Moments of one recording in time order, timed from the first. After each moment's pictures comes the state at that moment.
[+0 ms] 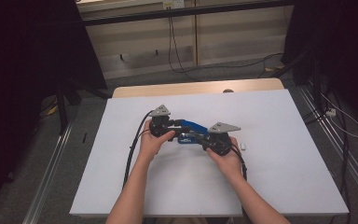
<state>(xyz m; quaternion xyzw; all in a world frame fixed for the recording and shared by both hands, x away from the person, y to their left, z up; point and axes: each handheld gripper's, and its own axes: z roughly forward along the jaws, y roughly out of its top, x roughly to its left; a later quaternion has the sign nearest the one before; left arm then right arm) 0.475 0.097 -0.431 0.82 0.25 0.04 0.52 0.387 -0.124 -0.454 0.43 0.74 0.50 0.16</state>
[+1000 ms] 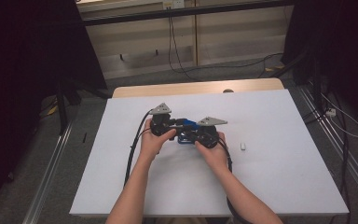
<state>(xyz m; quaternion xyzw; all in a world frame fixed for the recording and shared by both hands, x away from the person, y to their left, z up) 0.468 0.092 -0.416 0.81 0.26 0.03 0.53 0.416 -0.094 -0.460 0.45 0.72 0.50 0.15</state>
